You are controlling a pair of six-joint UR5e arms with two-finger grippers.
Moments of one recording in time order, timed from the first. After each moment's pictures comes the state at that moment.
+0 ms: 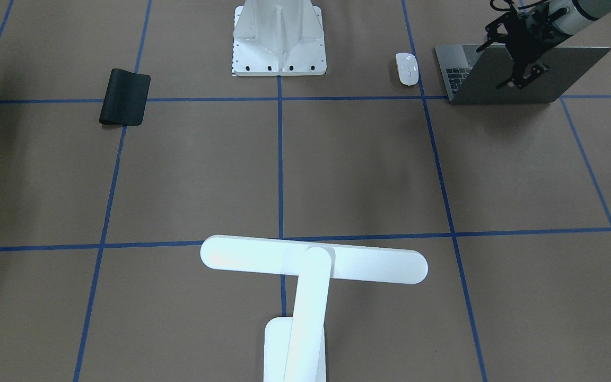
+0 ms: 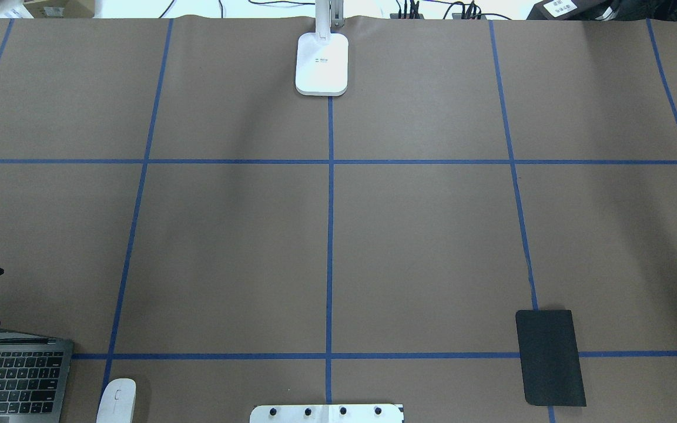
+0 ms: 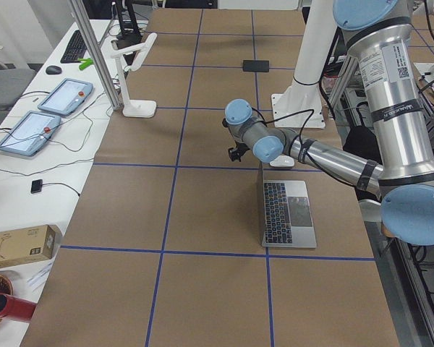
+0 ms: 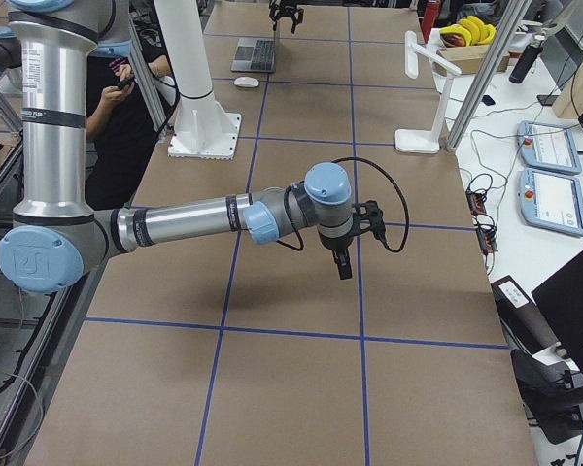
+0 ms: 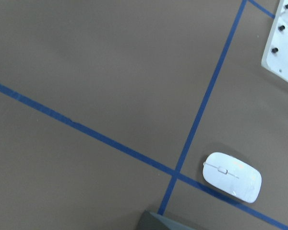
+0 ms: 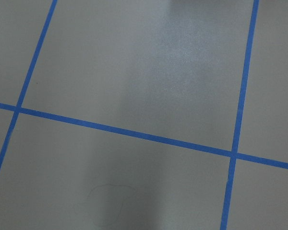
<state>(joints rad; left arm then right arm) -0.91 -1.25 -2.19 -1.95 -2.49 0.18 1.45 -1.65 1.83 -1.34 2.36 0.18</state>
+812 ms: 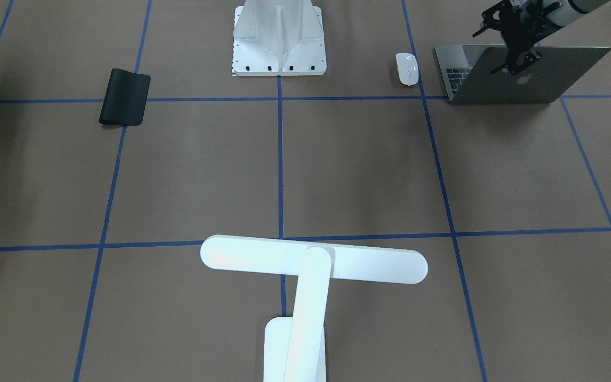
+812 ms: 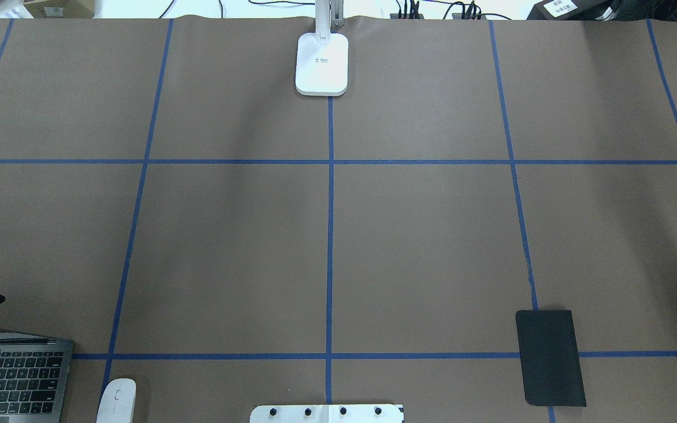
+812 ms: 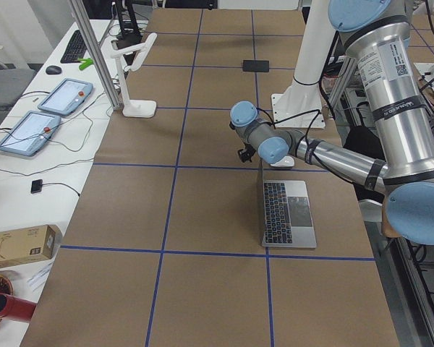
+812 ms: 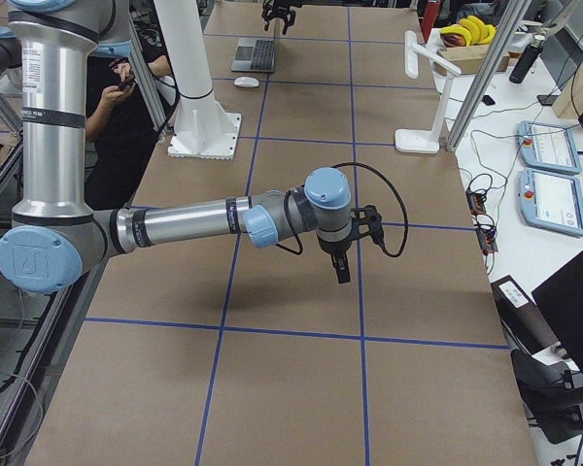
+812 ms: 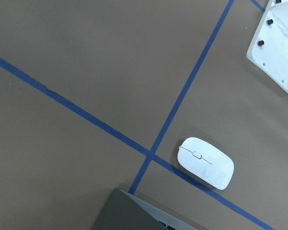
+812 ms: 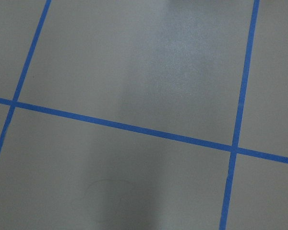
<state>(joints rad) -0.84 -1.22 -2.20 -1.99 -2.51 0.11 1.45 -1.65 1.82 -1.34 2.36 0.17</state>
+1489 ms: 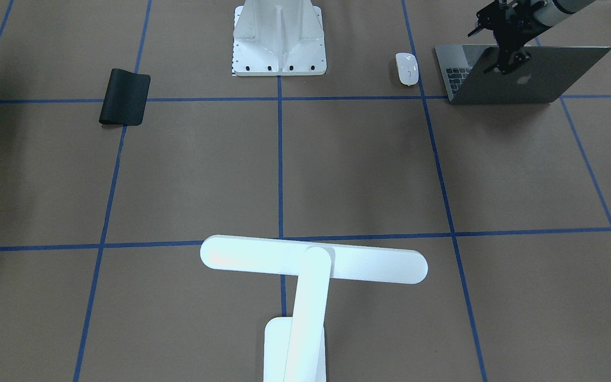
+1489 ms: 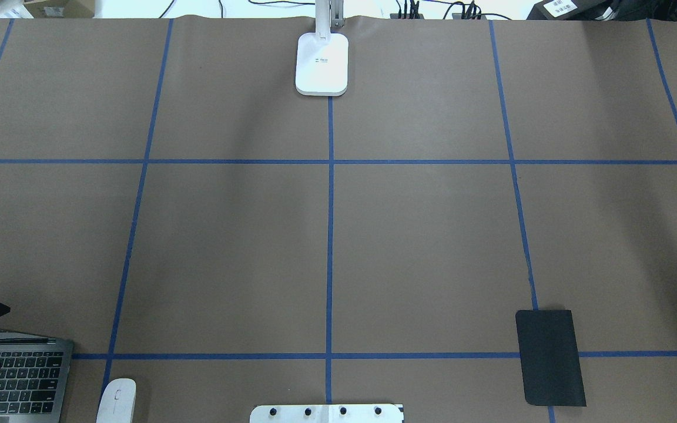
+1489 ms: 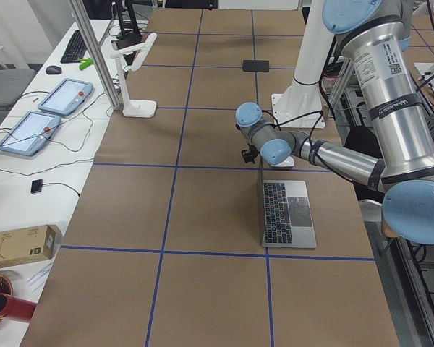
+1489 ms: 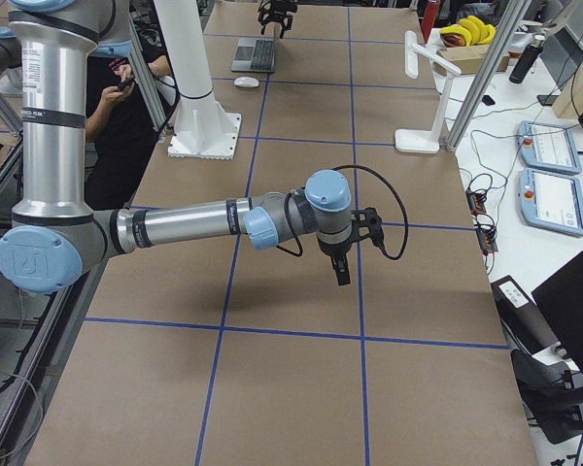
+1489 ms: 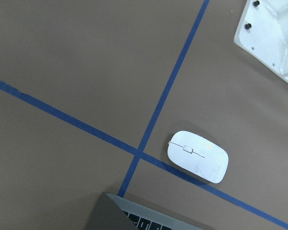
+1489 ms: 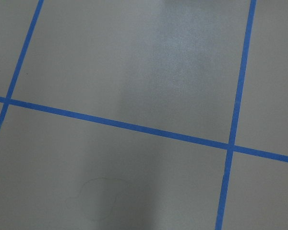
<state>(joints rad) -0.78 -1.18 -2.21 -2.02 -2.46 0.16 1.45 -1.65 1.81 -1.34 2.36 0.16</state>
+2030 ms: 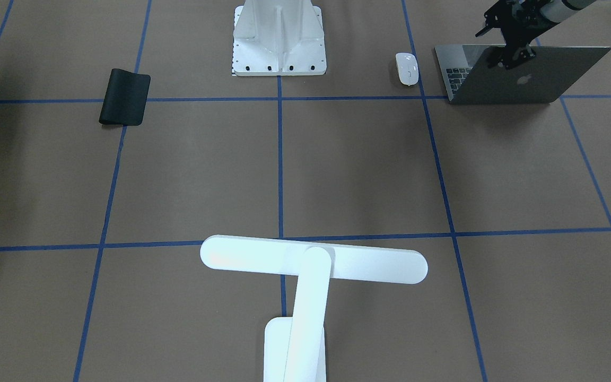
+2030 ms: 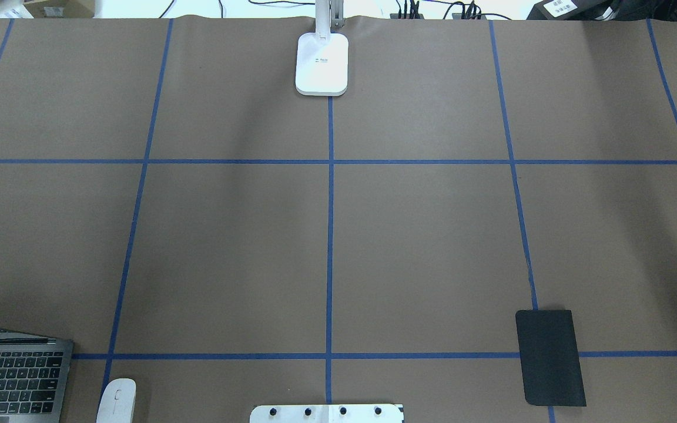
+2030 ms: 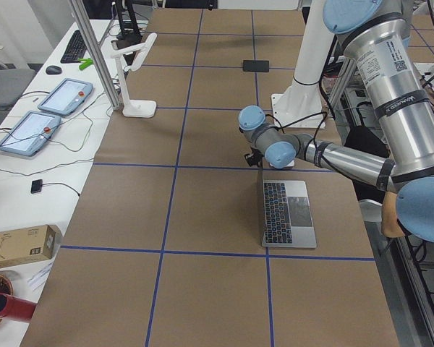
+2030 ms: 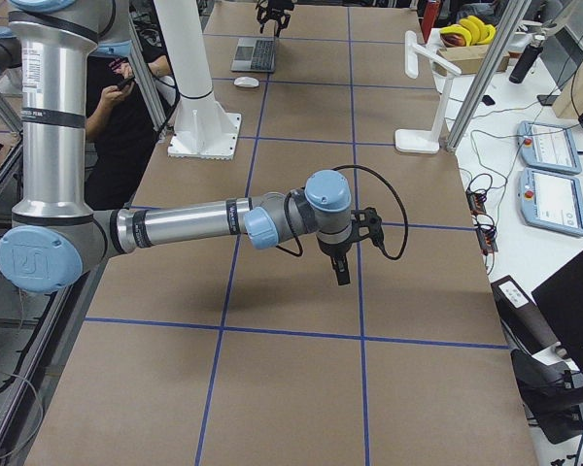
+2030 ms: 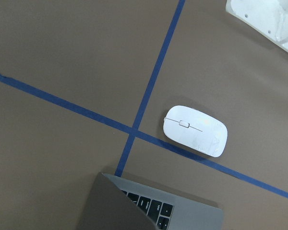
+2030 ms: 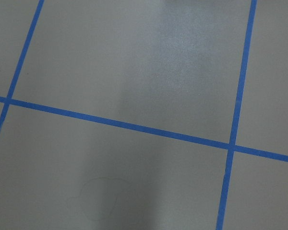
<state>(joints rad) -0.79 -1.14 -2.22 -2.03 -2.46 0.21 1.45 -1.65 1.81 -1.34 2.36 0.17</state>
